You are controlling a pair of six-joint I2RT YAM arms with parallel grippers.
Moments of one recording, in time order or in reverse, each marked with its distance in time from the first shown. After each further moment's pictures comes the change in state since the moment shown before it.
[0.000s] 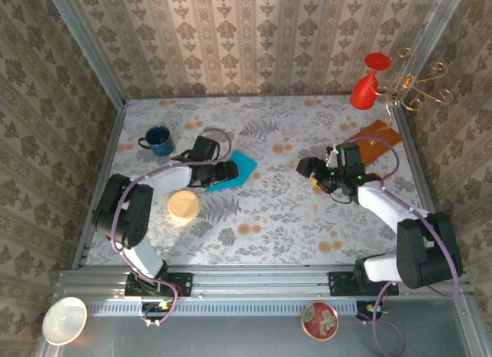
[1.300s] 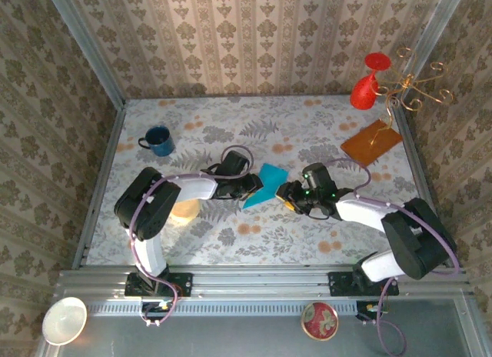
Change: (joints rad) left arm -0.239 0.134 -0.045 0.282 0.071 -0.495; right arm 0.303 0.095 -0.128 0.187 0.088 0.399
